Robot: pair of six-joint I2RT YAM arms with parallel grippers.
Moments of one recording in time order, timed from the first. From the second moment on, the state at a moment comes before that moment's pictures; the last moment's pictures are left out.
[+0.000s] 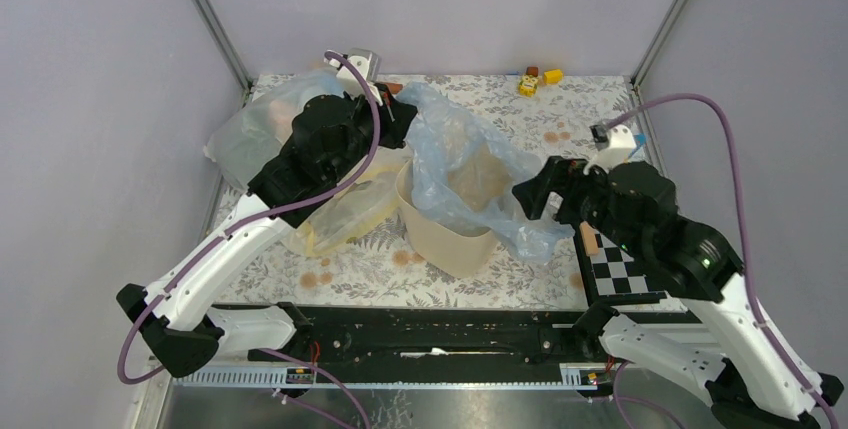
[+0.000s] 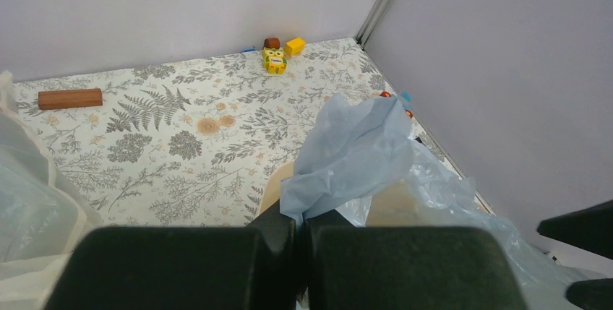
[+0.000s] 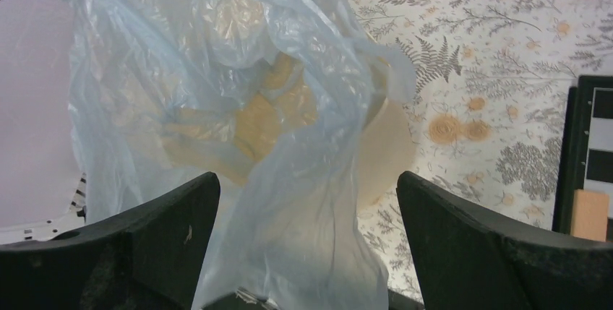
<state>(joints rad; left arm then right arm) -0.75 1.19 1.38 -0.27 -0.16 -0.34 0.74 0.82 1.27 -0.86 0.21 0.54</state>
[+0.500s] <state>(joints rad) -0.75 1.18 1.35 -0.29 -0.13 -0.35 0.74 0.74 1.32 -1.04 0.14 0.81</state>
